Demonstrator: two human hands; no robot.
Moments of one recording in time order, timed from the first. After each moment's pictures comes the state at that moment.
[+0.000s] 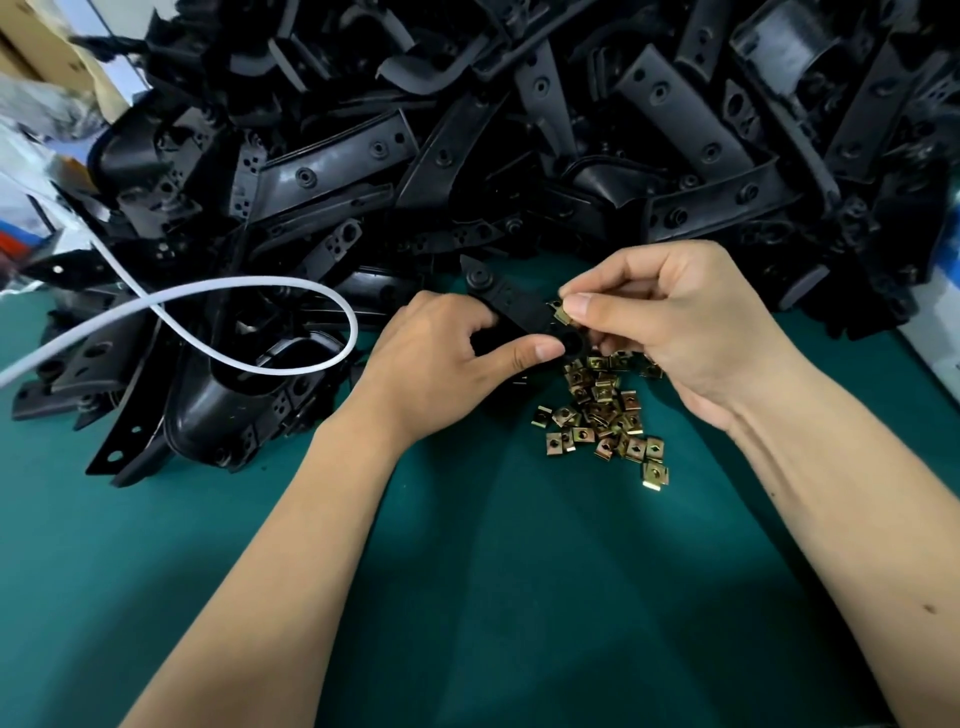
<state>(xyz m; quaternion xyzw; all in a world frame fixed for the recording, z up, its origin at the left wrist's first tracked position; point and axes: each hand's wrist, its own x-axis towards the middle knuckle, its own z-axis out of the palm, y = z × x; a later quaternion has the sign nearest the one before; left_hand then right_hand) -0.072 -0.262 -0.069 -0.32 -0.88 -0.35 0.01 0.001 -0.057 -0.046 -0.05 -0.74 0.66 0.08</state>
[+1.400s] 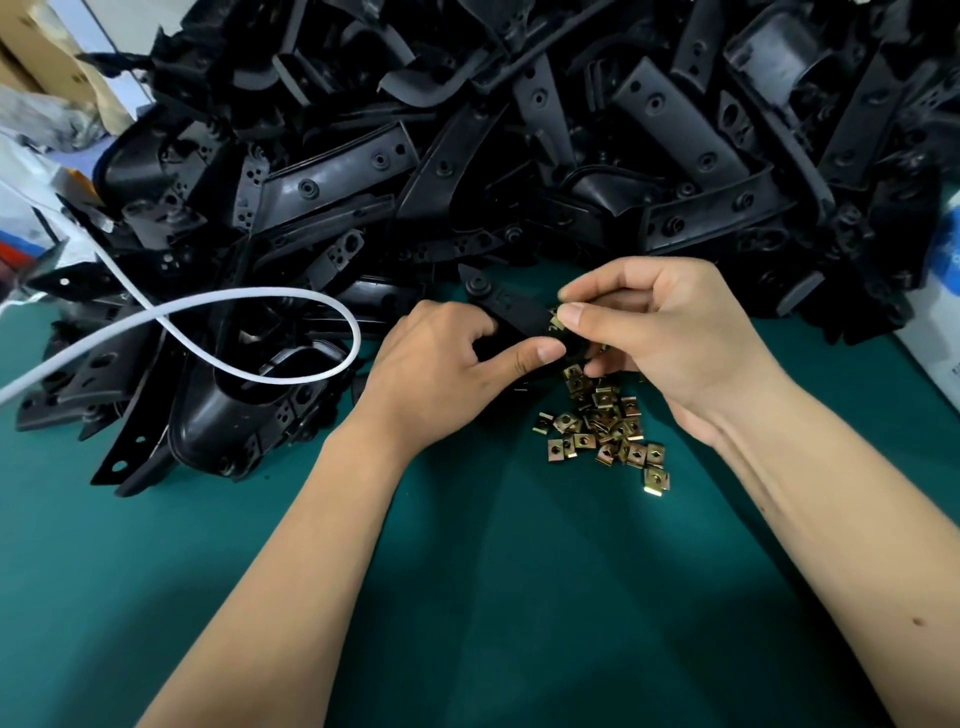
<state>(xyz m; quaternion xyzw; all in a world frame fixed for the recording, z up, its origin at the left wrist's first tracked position) -0.069 -0.260 -0.069 -0.31 -0.89 -0.33 0.04 0.002 -0.065 -0.051 -0.08 -0.72 0.68 0.09</state>
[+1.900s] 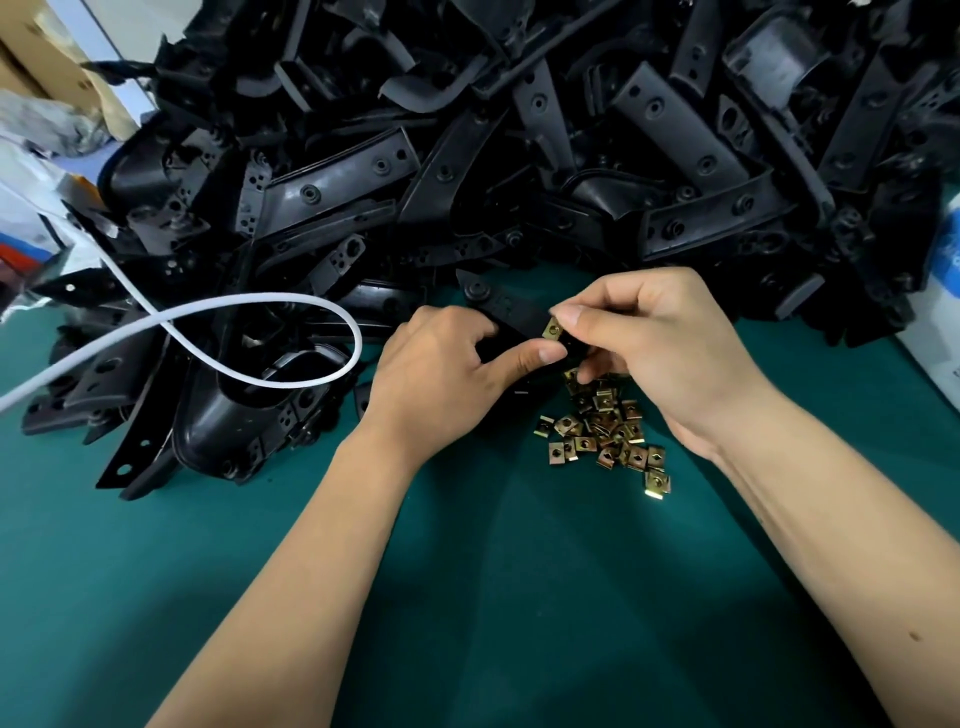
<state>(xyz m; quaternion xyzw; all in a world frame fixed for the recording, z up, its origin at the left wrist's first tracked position) -0.070 -0.257 -0.075 -0.29 -0.90 -0.32 0.06 0.002 -0.069 -0.054 -0.05 -0.74 0.67 0.08</state>
